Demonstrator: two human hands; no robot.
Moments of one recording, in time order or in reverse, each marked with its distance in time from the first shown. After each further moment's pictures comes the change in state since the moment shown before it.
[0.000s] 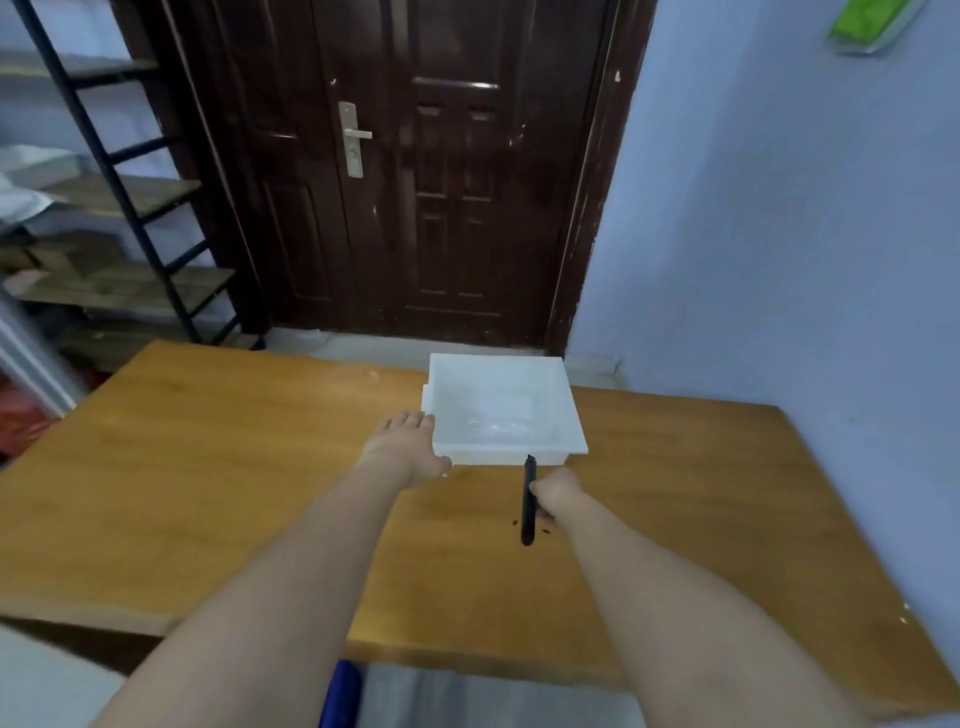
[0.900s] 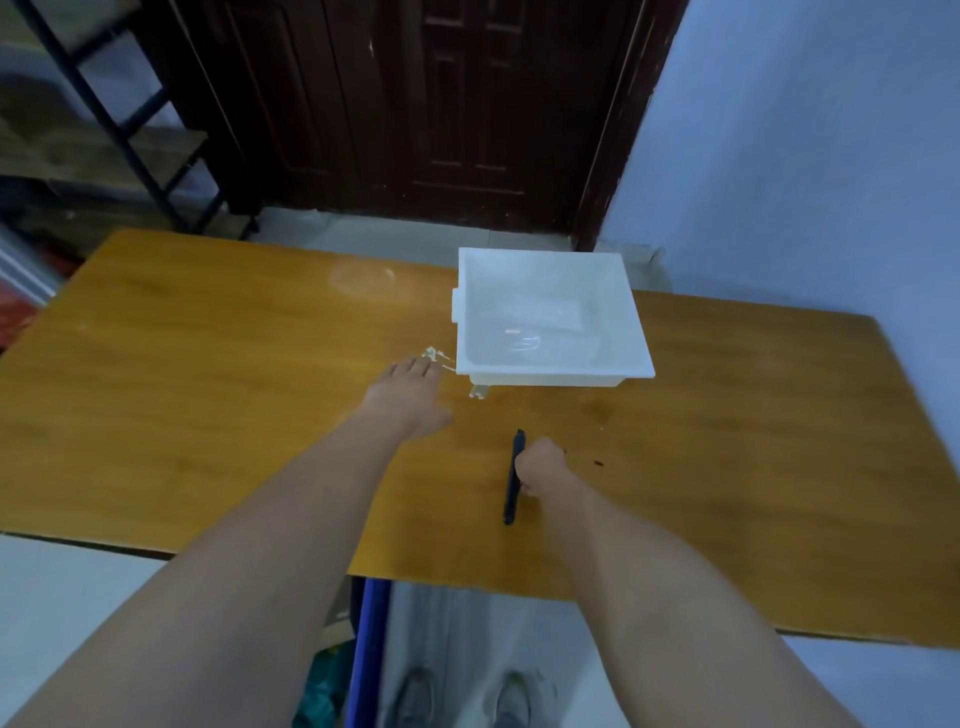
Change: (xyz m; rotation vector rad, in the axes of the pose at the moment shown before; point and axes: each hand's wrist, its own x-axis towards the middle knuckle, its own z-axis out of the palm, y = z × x) left_hand 0.075 -0.063 0.063 0.058 -0.162 0.058; right_hand 0.066 0.014 0.120 -0.347 -0.070 0.107
